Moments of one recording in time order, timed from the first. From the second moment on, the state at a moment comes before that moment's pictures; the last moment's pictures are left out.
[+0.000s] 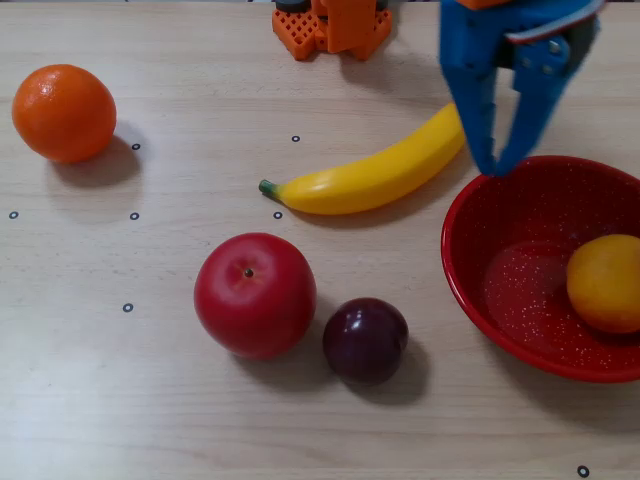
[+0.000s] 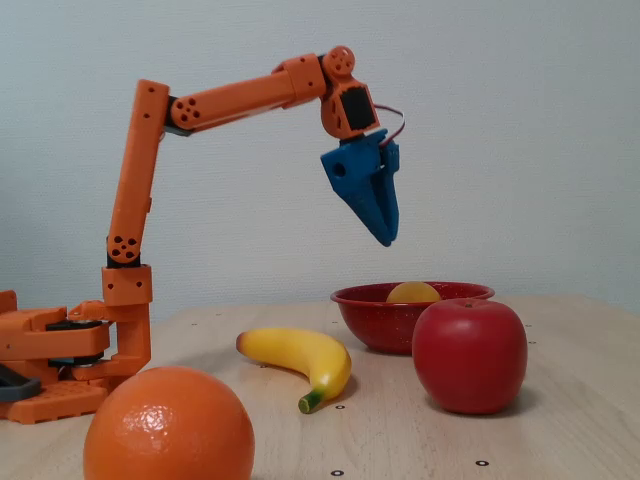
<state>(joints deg) -20.2 78.8 54.0 89.8 -22.9</state>
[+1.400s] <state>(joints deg) 0.0 177.1 133.8 84.3 -11.3</state>
